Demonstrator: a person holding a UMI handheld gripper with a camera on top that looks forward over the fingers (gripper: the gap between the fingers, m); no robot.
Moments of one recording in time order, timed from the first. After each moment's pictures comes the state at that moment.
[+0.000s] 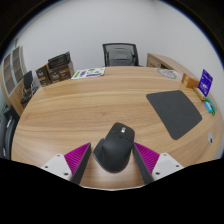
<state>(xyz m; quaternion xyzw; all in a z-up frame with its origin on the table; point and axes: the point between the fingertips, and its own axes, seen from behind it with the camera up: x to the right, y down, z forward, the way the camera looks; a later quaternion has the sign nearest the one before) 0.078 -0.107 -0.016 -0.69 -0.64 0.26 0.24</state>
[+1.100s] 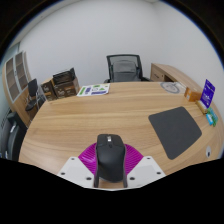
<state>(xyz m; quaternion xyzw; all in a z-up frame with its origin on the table) 0.037 -0.112 0.047 -0.67 -0.63 0.31 0.26</state>
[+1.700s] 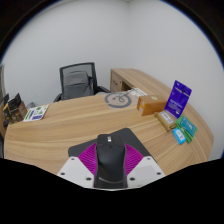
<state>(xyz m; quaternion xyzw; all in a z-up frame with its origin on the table) -0.046 0.181 0.069 -0.72 -0.54 0.24 0.35</state>
